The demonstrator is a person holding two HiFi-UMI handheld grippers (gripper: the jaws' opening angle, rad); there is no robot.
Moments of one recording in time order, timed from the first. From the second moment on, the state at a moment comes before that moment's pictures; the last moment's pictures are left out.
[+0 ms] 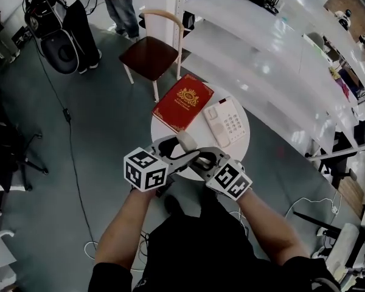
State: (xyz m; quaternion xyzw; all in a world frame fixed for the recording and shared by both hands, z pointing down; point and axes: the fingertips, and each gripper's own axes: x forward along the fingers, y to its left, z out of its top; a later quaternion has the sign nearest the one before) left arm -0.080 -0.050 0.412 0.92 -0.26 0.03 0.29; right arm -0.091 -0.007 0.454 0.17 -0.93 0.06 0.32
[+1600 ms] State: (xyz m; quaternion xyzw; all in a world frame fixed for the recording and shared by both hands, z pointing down) left arm 0.083 -0.109 0.312 0.90 -0.37 -0.04 0.24; right arm 0.079 -0.069 0.369 0.08 -0.98 0.10 0.14
